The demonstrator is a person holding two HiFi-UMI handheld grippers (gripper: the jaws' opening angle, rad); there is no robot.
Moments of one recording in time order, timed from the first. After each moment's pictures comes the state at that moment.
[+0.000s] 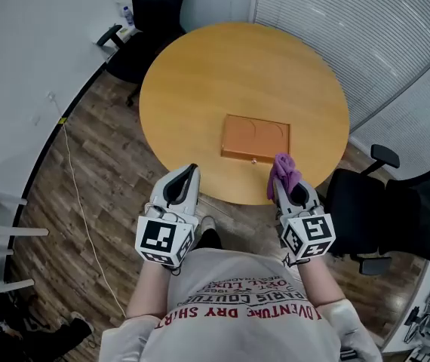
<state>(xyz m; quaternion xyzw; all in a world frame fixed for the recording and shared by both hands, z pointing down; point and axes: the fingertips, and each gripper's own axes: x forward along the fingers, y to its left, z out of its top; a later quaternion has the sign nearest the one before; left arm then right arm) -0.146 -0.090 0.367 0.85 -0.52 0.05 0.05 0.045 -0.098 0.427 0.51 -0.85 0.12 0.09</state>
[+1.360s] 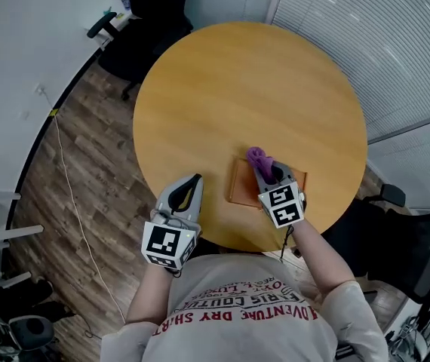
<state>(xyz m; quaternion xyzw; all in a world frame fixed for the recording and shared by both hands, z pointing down) -0.171 -0.278 0.437 0.84 -0.53 0.08 0.13 -0.025 -0.341 0.566 0.38 -0.85 0.09 0.35</state>
